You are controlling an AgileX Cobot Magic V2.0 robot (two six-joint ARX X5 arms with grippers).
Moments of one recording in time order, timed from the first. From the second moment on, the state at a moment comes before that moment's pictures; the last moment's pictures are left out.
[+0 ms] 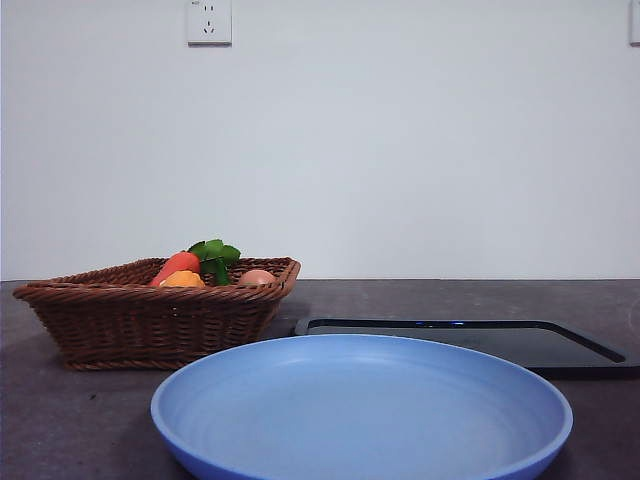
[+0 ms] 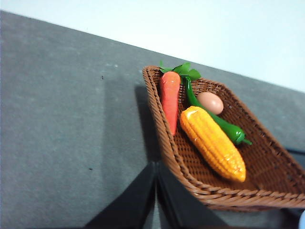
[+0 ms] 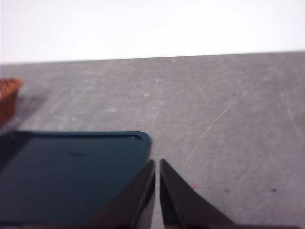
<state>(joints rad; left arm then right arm) 0.02 0.01 0.03 -0.17 0.23 -0.29 -0.05 0.01 0.02 -0.12 -0.19 0.11</state>
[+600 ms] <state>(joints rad) 0.02 0.01 0.05 -0.17 0.31 -0.55 -0.05 0.01 0.08 -0.15 -0.29 0.41</state>
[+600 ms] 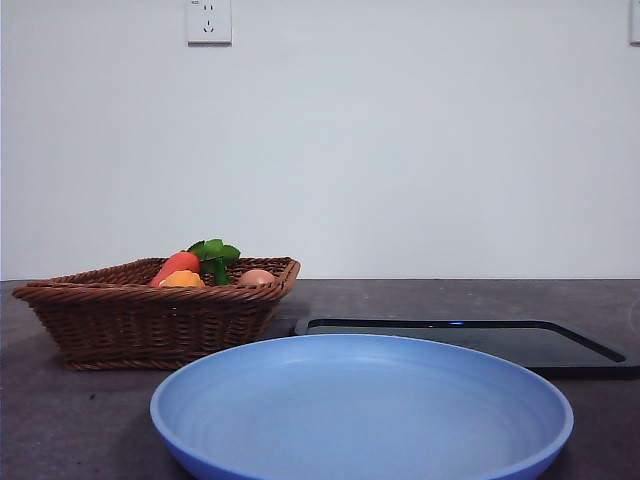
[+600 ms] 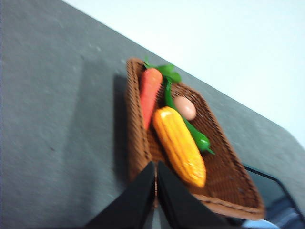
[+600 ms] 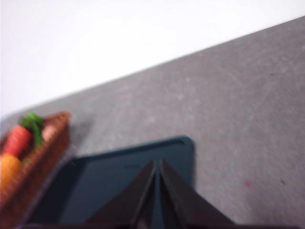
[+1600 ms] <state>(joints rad) 0.02 0.29 0.54 -0.62 0.54 -0.44 -0.05 0.33 0.61 -0.69 -0.51 0.29</state>
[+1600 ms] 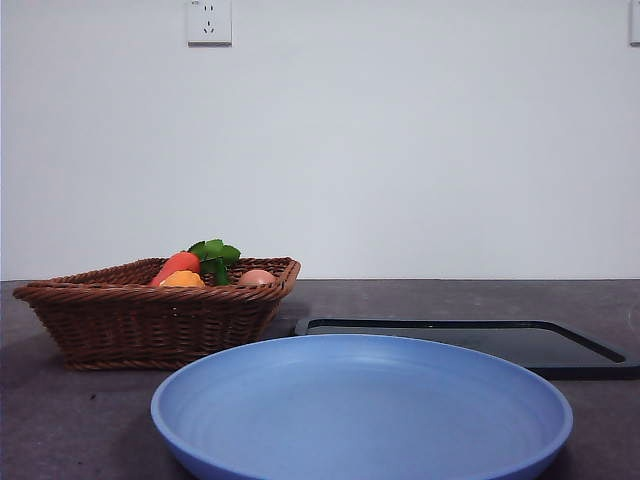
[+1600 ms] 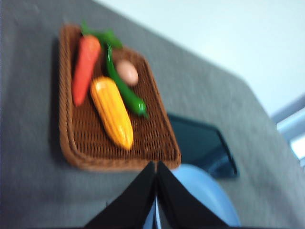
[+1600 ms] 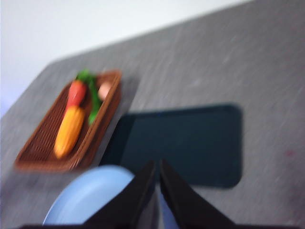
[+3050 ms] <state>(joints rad) -0.01 0.50 0.69 -0.91 0.62 -0.17 0.16 0.78 0.75 -0.92 -0.57 0.10</state>
